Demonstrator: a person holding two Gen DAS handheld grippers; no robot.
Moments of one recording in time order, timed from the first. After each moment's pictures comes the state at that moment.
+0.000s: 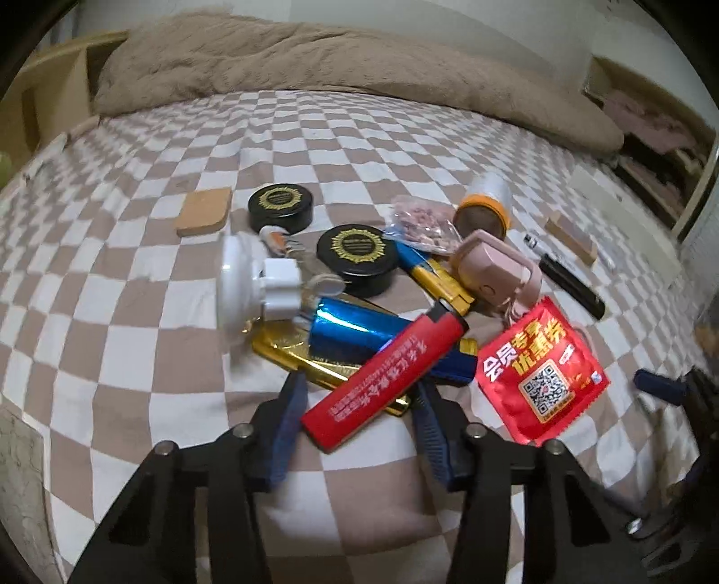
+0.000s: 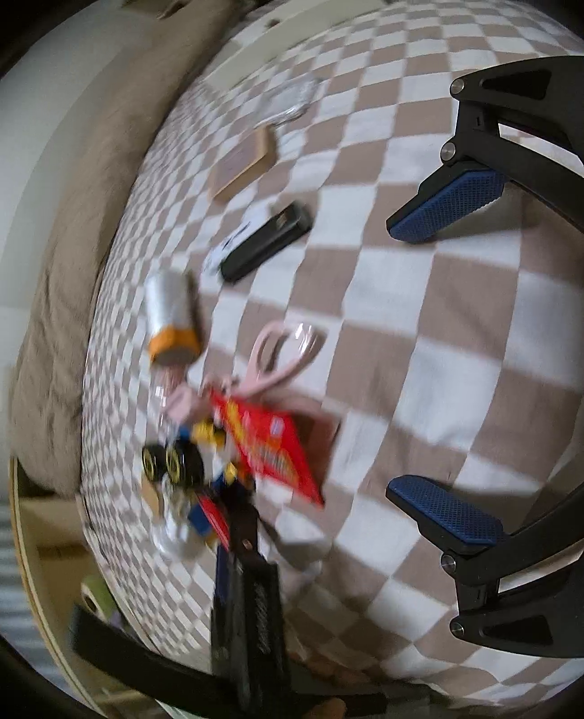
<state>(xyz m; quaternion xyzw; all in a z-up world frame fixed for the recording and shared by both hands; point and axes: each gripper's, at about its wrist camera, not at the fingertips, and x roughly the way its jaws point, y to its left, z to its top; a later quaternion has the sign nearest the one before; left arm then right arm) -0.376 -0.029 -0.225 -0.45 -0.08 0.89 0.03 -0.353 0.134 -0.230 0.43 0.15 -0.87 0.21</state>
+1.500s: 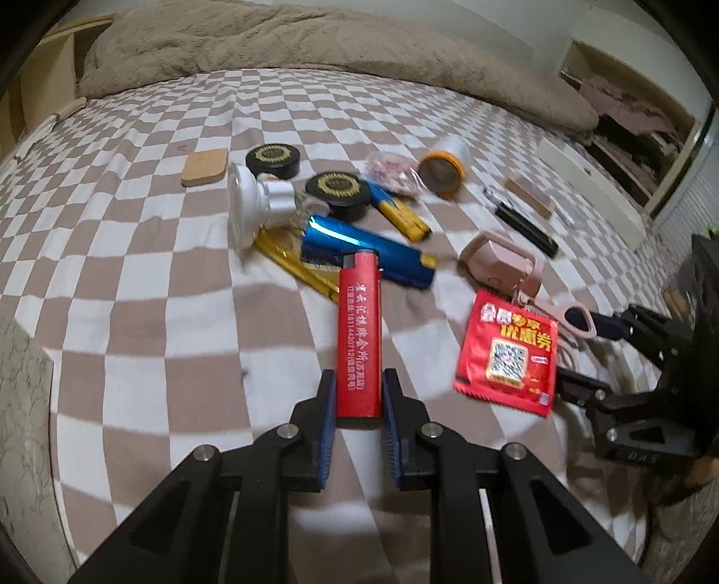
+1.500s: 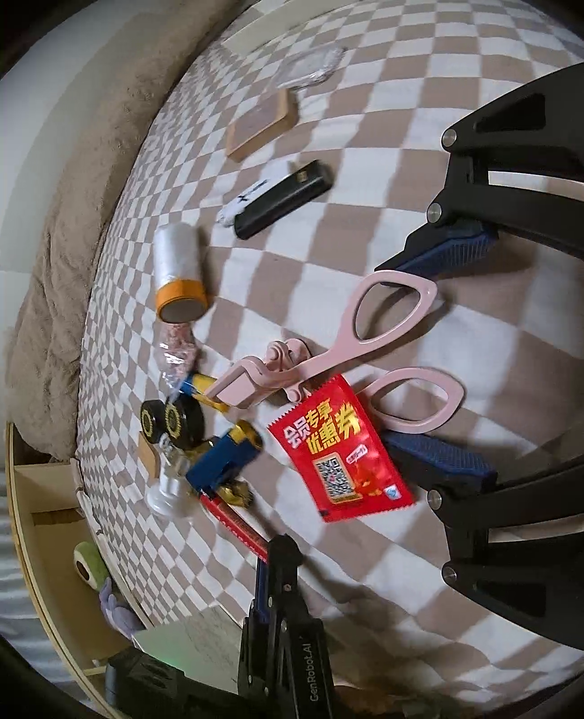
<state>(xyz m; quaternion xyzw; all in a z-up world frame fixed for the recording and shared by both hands) -0.323 -0.023 -0.217 -0.48 -0.07 0.87 0.08 -0.343 0.126 -0.229 0.44 0.14 -0.85 0.25</state>
